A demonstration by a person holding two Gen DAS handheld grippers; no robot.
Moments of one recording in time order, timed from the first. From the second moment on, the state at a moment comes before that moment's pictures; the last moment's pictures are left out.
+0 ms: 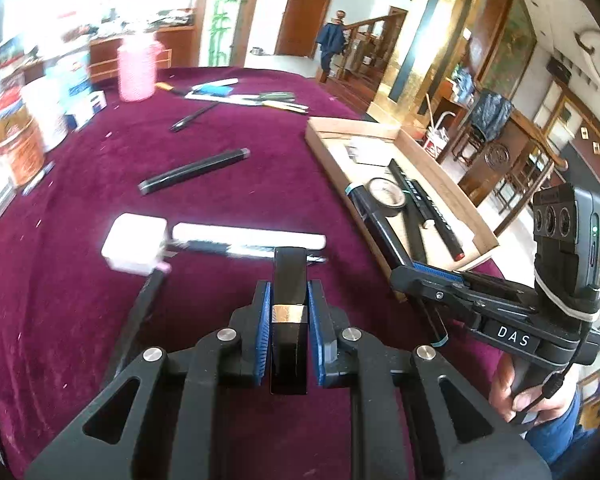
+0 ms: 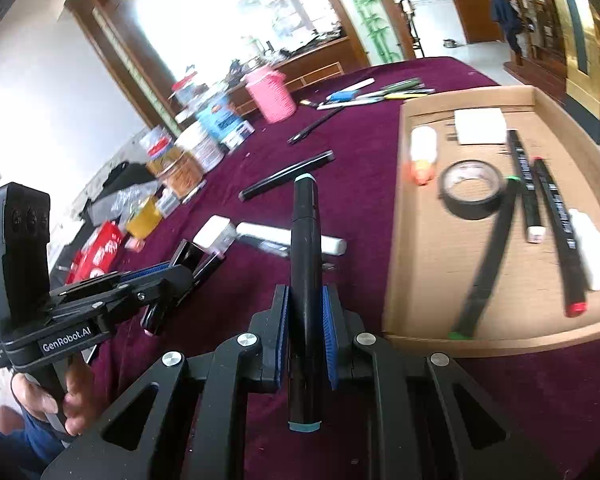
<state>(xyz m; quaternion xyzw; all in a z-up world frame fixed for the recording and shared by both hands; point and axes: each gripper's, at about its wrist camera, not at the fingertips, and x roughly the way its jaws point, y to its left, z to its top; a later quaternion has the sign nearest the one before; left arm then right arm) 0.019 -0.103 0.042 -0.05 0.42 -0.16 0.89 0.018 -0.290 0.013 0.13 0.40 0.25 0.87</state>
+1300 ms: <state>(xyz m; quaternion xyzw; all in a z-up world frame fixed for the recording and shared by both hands) 0.118 -0.256 0.006 -0.01 0.41 -0.15 0.90 0.107 -0.426 0.033 0.09 0.44 0.06 0.89</state>
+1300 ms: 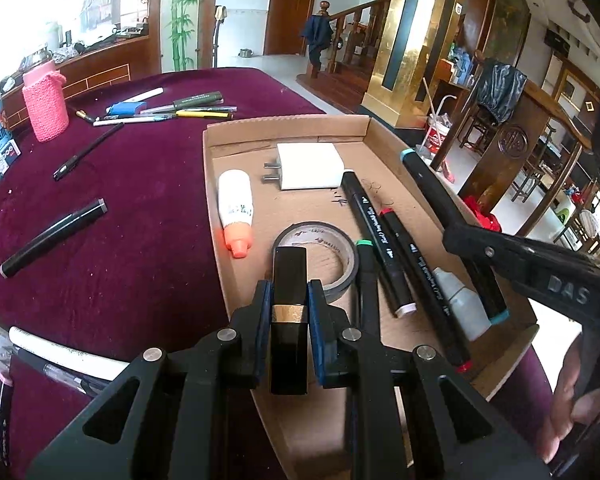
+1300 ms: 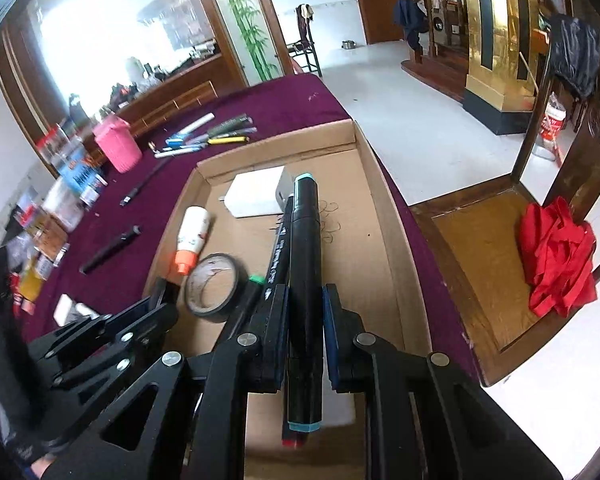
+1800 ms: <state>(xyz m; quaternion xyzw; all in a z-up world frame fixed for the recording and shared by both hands) 0.118 -0.263 -0.002 0.02 0.42 -0.14 0.90 0.129 -0.420 0.012 0.08 0.46 0.05 0.88</state>
